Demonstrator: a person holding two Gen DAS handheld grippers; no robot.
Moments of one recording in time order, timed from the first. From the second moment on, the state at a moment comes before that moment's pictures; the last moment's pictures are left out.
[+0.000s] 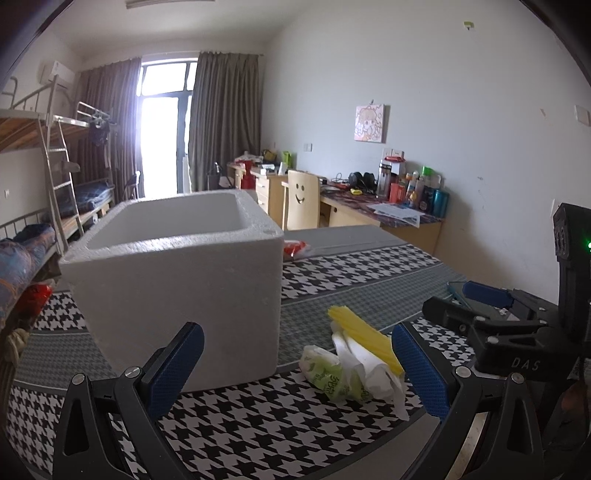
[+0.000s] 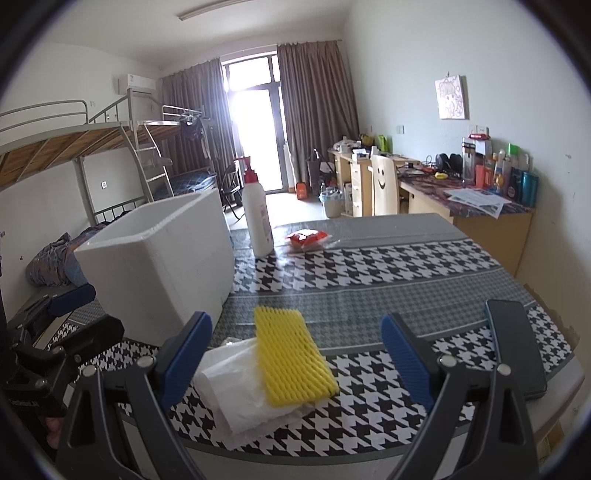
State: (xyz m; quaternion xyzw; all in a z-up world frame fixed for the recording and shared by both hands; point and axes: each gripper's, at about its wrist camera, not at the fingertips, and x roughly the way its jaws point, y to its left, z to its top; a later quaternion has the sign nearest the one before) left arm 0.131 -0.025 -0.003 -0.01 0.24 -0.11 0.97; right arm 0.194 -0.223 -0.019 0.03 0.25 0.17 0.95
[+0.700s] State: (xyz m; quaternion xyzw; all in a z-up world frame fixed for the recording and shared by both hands) left arm 0.144 -0.039 -0.023 0.00 0.28 -0.12 0.95; right arm 0.216 -0.216 -0.063 0.02 0.34 0.19 0.92
